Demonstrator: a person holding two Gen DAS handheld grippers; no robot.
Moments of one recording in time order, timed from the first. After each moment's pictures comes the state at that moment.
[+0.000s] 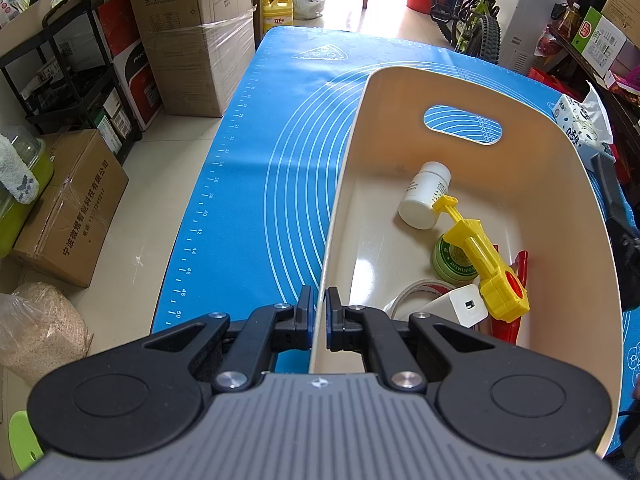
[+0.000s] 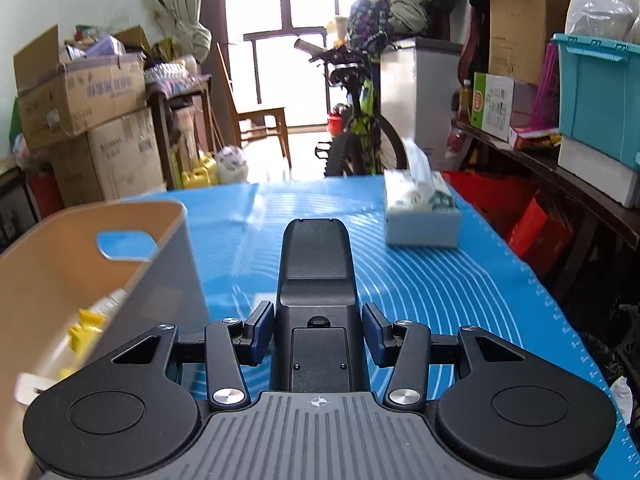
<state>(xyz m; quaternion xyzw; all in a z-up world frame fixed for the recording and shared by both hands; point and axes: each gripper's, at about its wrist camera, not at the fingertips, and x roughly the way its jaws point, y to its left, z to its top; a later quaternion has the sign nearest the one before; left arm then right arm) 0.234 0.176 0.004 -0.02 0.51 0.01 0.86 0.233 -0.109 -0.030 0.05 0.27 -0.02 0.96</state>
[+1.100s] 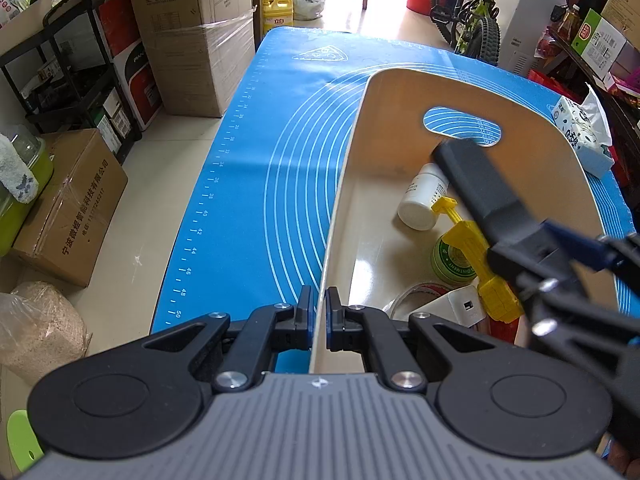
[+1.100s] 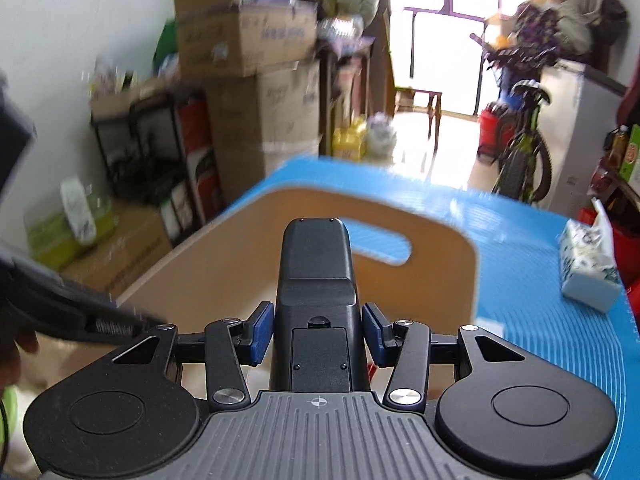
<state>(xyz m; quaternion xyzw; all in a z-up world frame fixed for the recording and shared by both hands) 0.234 0.178 0.004 -0.03 0.51 0.01 0.86 0.230 0.041 0.011 -0.05 0.35 0.18 0.92</state>
